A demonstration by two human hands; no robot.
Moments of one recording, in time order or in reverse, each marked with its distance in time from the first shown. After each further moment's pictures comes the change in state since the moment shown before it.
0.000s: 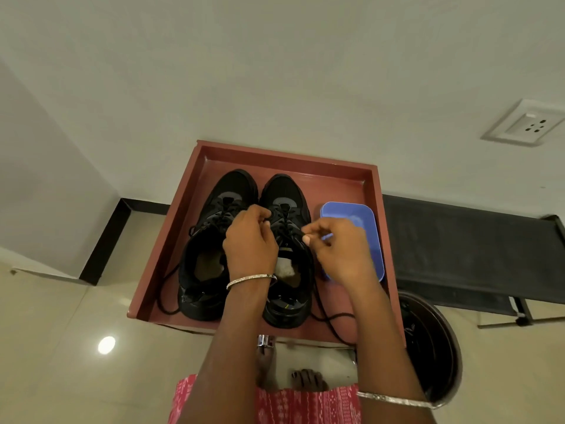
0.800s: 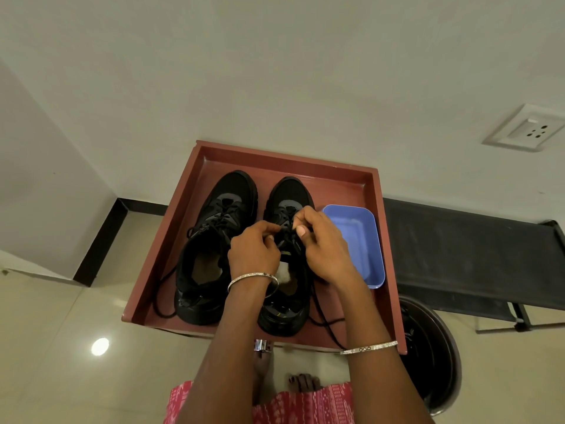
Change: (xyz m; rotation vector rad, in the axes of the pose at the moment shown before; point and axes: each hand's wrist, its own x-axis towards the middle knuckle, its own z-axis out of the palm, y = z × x) left_hand 0.002 -0.011 0.011 -0.021 -0.234 -0.149; right_hand 0.031 0.021 0.036 0.016 -0.013 -0.280
